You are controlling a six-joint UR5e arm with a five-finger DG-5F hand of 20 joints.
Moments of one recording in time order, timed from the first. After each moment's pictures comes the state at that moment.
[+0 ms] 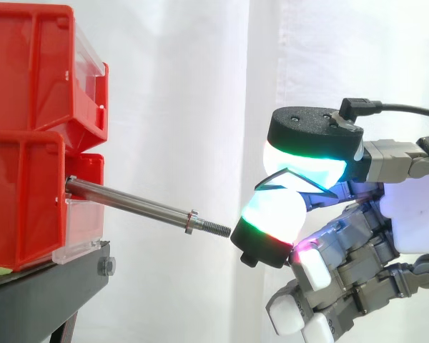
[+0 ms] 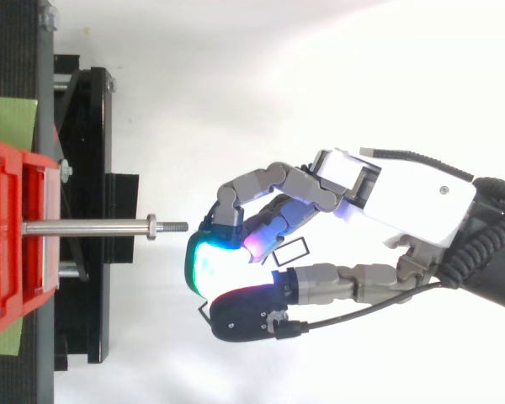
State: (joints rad) arm 0.29 -2.23 -1.31 -2.80 -0.98 -0.12
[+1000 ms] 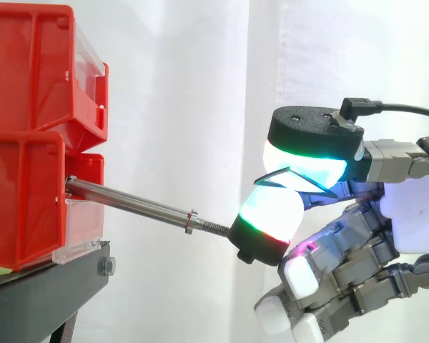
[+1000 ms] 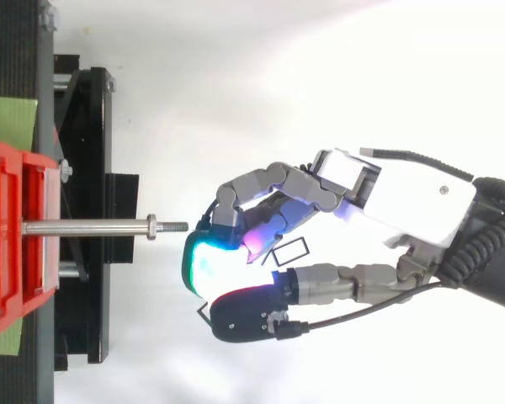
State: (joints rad) arm 0.29 -2.23 -1.31 -2.80 -0.98 -0.12
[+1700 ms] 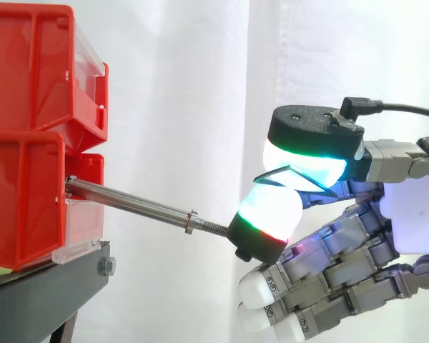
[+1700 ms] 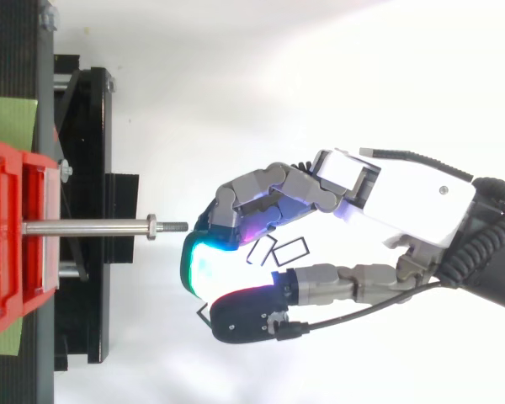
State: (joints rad) arm 0.29 -2.23 -1.31 -2.80 -0.98 -0.12
